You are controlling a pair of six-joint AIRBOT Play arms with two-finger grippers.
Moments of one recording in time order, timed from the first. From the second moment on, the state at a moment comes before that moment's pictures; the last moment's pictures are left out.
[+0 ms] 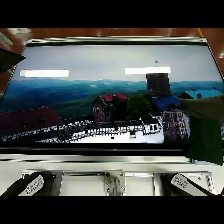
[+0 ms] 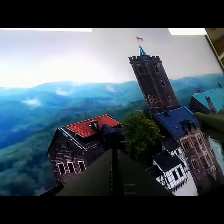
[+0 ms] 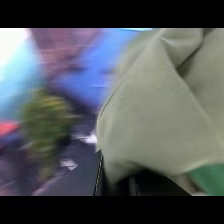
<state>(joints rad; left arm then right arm) 0.25 -1.02 1.56 0.70 -1.32 -1.27 -0.75 -1.24 1.47 -1.18 1.48 1.59</state>
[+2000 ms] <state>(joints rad) -0.25 -1.29 1.56 1.37 -1.30 -1.47 -0.46 -0.97 1.22 -1.40 1.19 1.48</state>
